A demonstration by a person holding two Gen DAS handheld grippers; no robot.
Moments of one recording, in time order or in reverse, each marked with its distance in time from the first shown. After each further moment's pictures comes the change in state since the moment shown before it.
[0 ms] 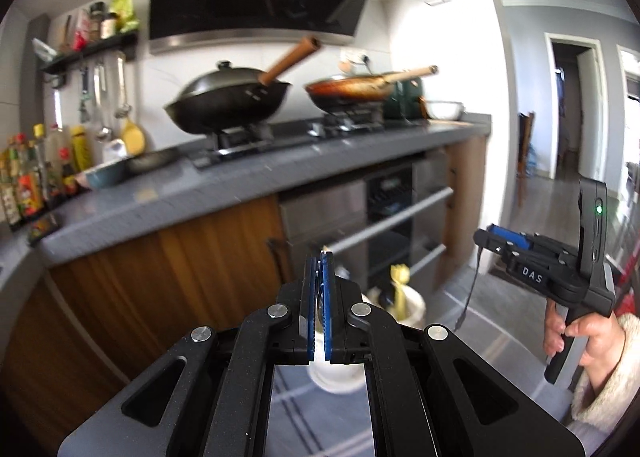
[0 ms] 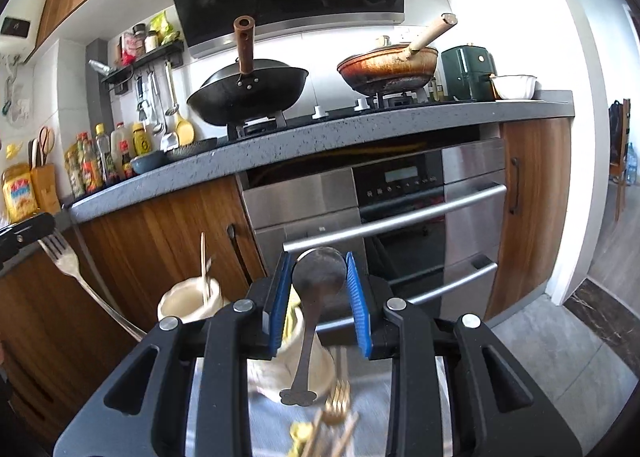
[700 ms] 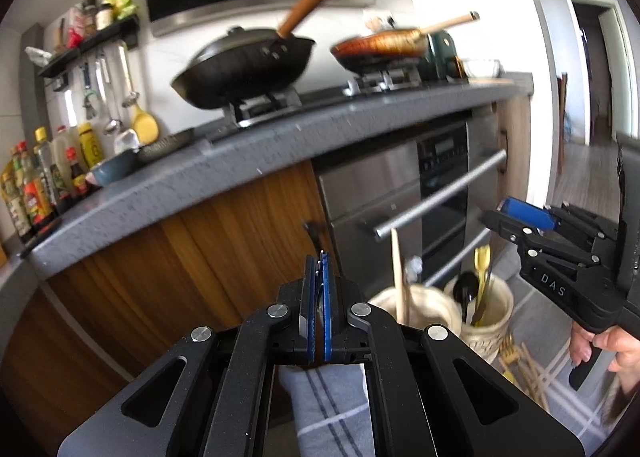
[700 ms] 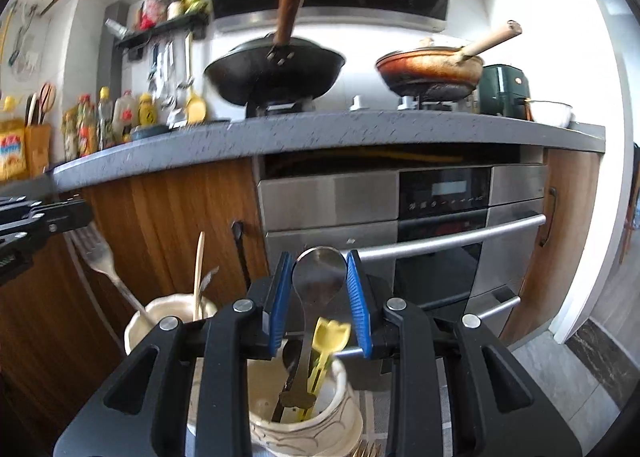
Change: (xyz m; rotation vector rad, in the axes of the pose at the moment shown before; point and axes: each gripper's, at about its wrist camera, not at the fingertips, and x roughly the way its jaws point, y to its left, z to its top) left arm 0.103 0.013 -0.023 0.084 0.110 0.115; right arm 0.082 0.046 -0.019 -0.157 -0.003 0.006
